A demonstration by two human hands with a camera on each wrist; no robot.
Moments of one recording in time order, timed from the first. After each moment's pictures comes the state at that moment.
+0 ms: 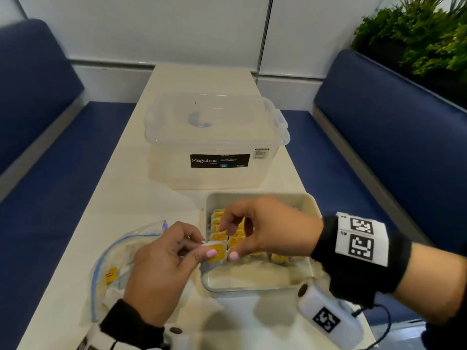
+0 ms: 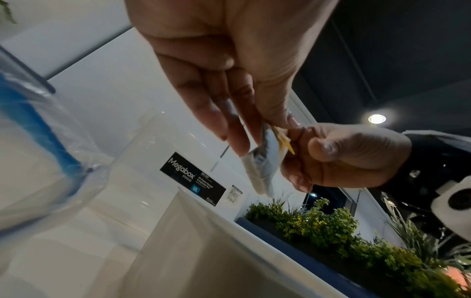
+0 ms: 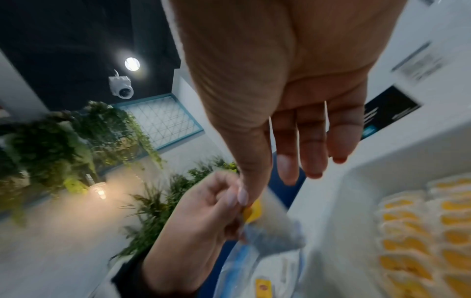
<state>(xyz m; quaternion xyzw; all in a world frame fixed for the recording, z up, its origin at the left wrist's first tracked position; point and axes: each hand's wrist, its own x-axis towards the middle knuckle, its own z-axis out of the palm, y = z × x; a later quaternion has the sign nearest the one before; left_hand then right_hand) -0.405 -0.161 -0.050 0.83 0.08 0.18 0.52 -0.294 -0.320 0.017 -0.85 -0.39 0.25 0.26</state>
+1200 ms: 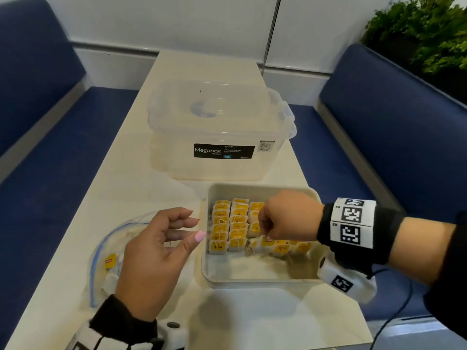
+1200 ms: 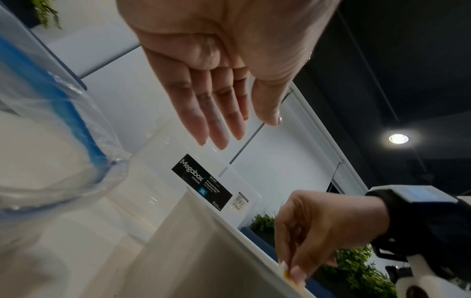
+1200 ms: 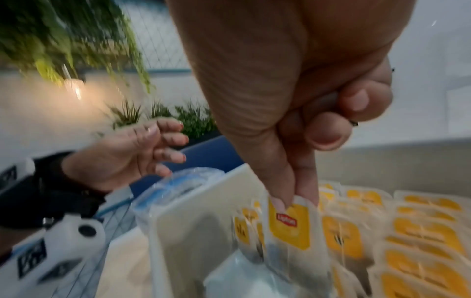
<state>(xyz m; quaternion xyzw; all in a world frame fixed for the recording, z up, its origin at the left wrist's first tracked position) -0.410 -0.157 -0.059 0.77 0.11 0.21 0.59 -0.267 -0.342 -0.005 -0.90 -0.37 0.21 -0.05</state>
